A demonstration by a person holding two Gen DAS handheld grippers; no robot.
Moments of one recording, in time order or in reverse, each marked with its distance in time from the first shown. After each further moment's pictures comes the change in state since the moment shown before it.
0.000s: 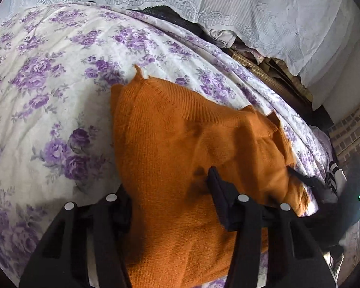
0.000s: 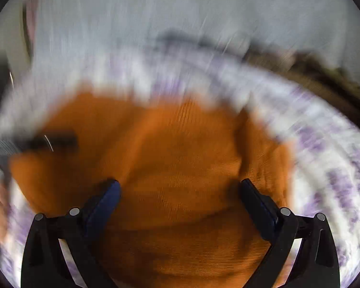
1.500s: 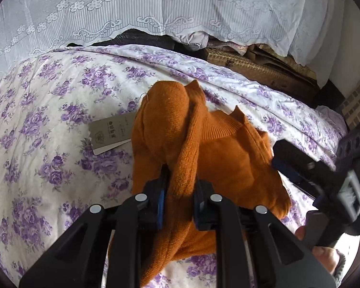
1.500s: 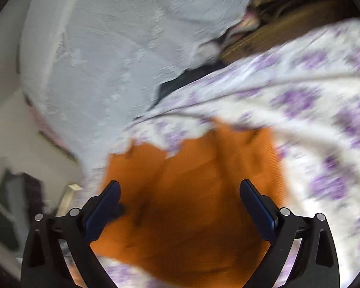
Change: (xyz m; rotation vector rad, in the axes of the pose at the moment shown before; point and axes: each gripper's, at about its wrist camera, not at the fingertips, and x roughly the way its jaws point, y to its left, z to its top) left arm -0.028 -0.126 -0.002 0.181 -0.028 0.183; right arm -0.032 -0.109 -0.015 0.631 -0.196 0.578
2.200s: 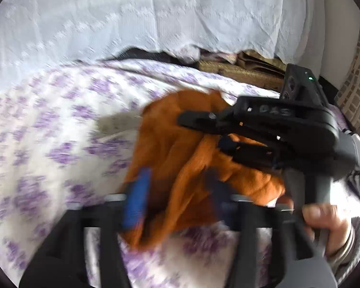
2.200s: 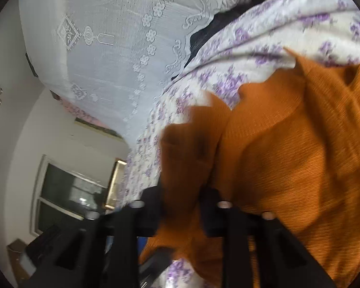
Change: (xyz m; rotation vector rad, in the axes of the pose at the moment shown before) left arm -0.040 -0.016 -0.062 0.059 -0.180 0.080; right arm 0.061 0.016 -0.014 0.114 0.229 0.212
